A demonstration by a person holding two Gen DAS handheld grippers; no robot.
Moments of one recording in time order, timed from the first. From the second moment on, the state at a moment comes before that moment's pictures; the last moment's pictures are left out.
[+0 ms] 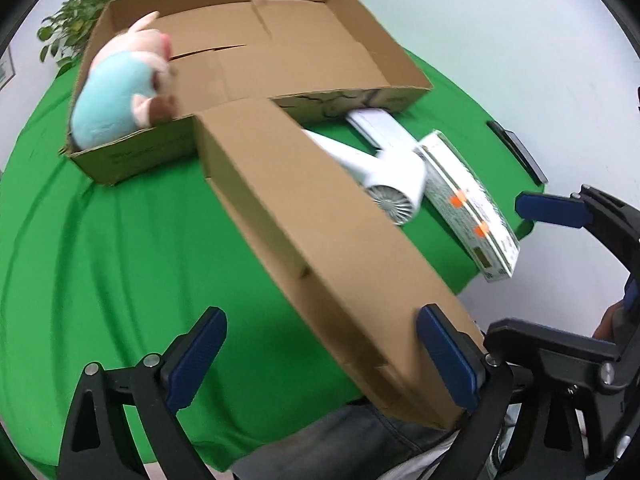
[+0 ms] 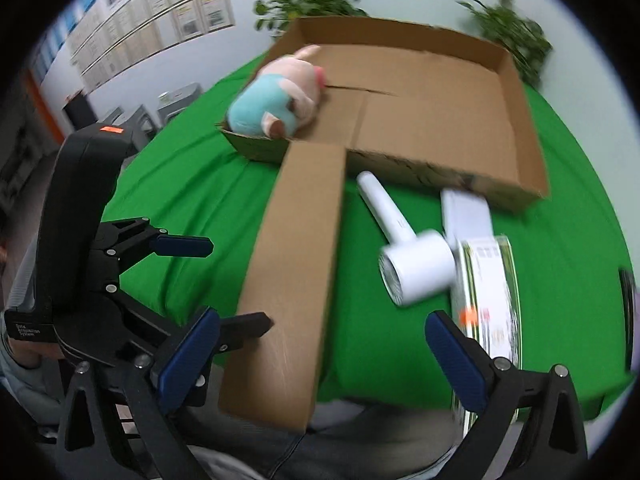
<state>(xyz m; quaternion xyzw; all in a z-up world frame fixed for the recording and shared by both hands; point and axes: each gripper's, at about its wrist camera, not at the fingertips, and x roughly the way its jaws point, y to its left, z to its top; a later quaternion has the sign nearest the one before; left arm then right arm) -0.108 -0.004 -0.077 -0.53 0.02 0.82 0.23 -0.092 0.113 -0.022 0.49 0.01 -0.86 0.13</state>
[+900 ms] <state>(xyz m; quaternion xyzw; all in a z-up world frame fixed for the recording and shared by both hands) -0.128 -0.100 -0.086 -0.50 -0.19 0.80 0.29 -0.095 0.103 -0.040 0.49 -0.03 -0.85 0.19</state>
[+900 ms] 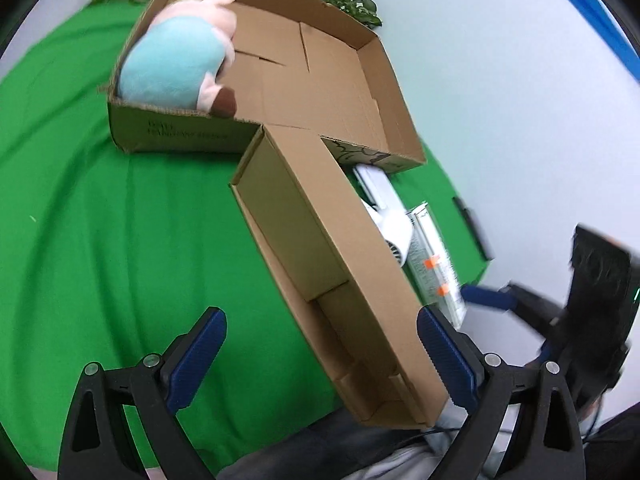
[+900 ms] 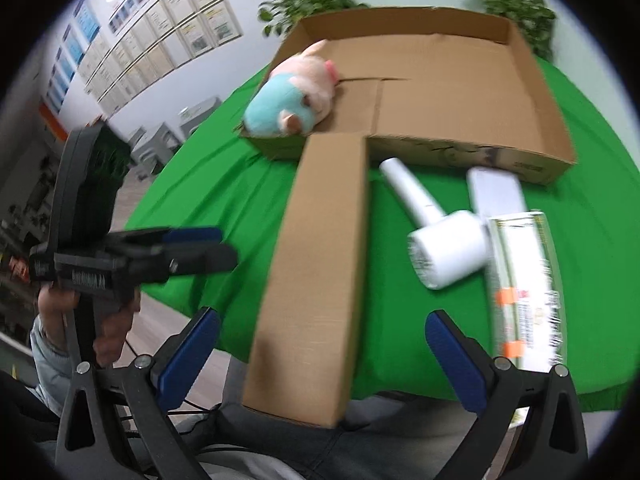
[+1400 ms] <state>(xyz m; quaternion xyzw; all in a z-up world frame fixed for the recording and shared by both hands) -0.124 -0.102 -0.105 -0.49 -0.23 0.79 0.30 -0.096 0.108 -0.066 0.47 -0.07 -0.85 0.20</state>
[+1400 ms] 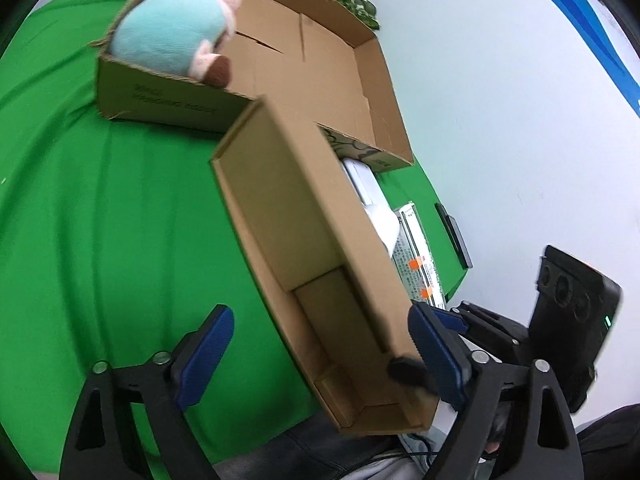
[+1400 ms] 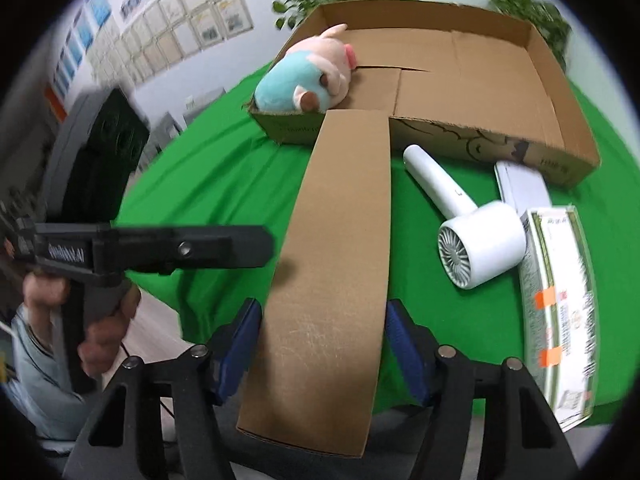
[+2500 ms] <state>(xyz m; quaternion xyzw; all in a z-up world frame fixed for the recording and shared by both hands) -0.105 -0.041 -0.115 -0.53 -0.10 0.81 0.22 -0.112 0.103 -0.098 0.48 0.02 -0.87 0.10</state>
